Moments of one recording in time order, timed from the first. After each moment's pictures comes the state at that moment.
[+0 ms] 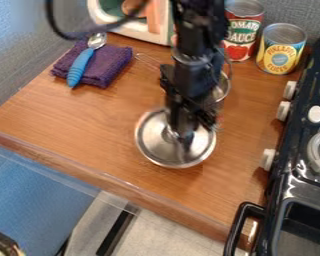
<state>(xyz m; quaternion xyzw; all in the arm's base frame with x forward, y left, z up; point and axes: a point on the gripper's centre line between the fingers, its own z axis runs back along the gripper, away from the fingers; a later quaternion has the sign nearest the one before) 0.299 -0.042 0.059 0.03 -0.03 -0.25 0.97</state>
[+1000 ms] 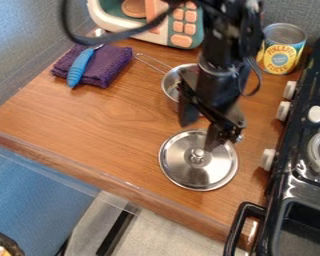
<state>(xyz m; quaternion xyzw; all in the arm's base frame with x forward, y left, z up) 0.289 -0.064 0.080 0.05 -0.07 -0.22 0.97</state>
